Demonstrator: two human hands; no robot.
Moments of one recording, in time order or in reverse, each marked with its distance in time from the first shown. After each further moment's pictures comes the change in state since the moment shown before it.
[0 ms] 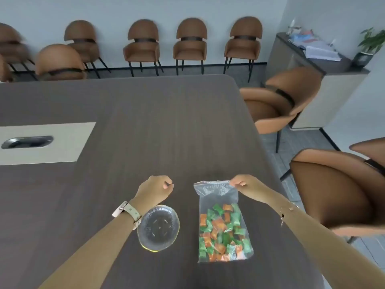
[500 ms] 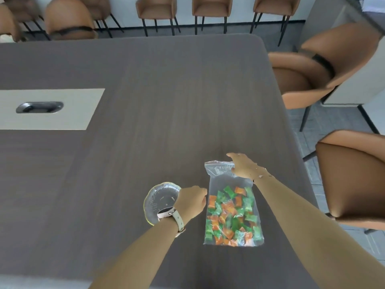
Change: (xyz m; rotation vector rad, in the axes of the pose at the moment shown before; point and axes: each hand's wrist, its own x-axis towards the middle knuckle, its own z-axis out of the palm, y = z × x) left_hand -0.011 0.026 0.125 0.295 -0.194 0.159; right_hand 0.108 0.019 0.064 -0.342 -0.179 0.046
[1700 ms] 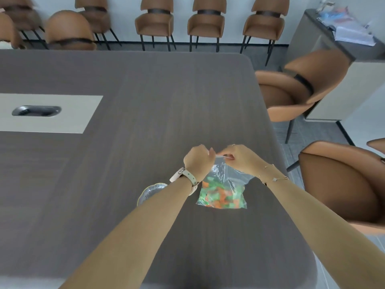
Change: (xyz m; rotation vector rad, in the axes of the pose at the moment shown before) left_hand 0.039 0.055 -0.096 -0.466 0.369 -0.209; right_hand -0.091 -0.031 -0.069 -0.062 0.271 -0.377
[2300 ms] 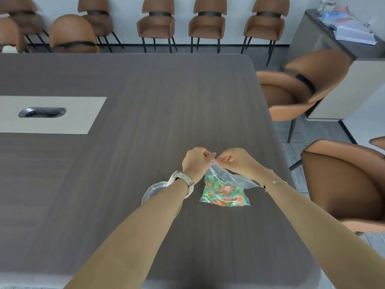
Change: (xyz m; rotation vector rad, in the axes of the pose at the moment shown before) left_hand -0.014 -0.019 -0.008 -0.212 -0.022 -0.049; right_hand -0.015 -0.028 0.008 0.282 0.058 0.102
